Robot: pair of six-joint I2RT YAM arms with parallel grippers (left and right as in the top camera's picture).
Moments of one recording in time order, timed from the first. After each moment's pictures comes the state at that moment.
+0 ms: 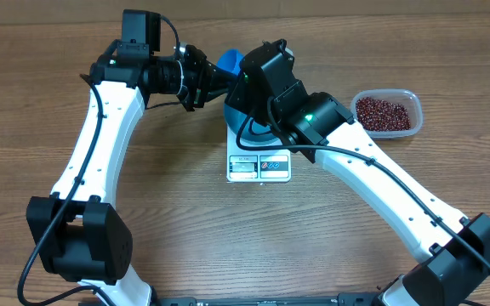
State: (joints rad) left arm -0.12 1.83 1.66 -0.79 0.93 -1.18; right arm 0.67 1.73 1.62 -0.60 0.06 1.04
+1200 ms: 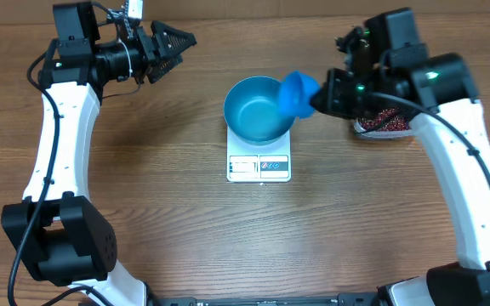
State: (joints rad) left arm 0.09 1.83 1.66 -0.58 1.04 -0.55; right arm 0.23 1.63 1.82 -1.28 -0.41 0.33
